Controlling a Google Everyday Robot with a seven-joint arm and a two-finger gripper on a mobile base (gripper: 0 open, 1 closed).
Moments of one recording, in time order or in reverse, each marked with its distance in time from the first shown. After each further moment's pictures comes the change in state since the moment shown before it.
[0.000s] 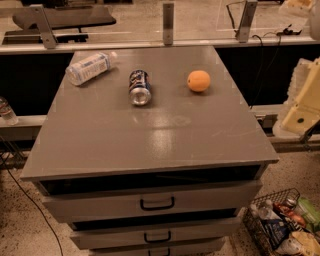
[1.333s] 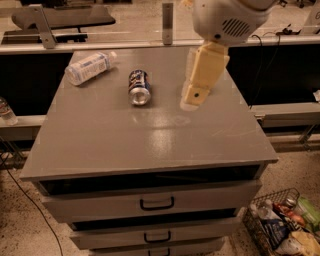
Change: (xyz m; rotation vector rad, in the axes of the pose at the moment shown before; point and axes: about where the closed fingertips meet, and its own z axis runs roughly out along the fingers) arm -0.122 -0.031 0.075 -0.039 -0.216 -0.189
